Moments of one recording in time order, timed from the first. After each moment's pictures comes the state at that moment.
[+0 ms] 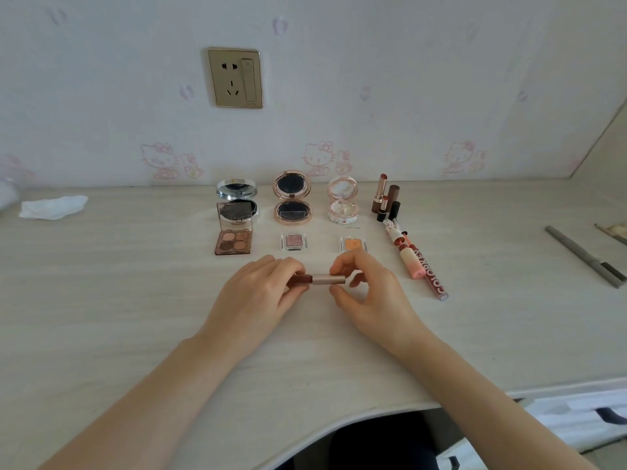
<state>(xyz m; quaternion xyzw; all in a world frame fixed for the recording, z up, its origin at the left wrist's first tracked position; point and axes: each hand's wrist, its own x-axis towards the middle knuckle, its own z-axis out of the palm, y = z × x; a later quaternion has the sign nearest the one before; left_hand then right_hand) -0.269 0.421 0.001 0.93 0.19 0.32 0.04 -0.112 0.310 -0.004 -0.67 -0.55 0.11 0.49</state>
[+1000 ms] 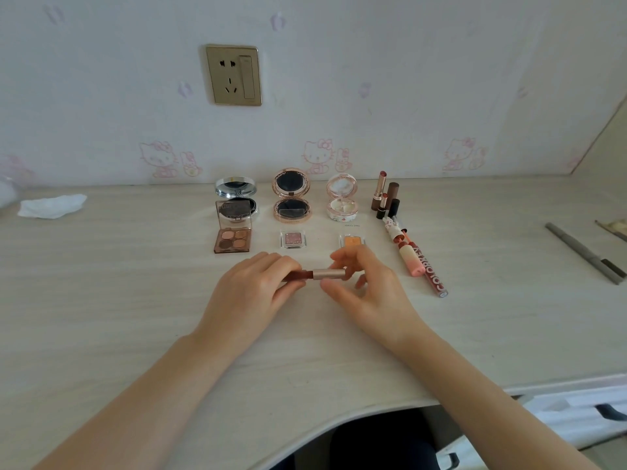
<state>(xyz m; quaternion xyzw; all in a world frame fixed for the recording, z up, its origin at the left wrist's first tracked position) -0.272 0.423 0.003 0.92 0.18 0.33 0.06 -0.111 0.309 -0.005 -0.69 -0.52 0.13 0.49</state>
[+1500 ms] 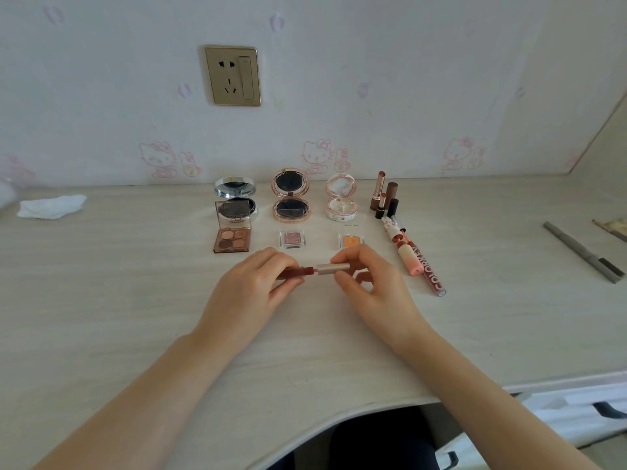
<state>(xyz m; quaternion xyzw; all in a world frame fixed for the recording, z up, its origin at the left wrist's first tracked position) -0.271 0.425 0.001 0.91 0.19 0.34 0.11 -0.112 0.307 0.000 -0.67 -0.50 0.15 0.52</state>
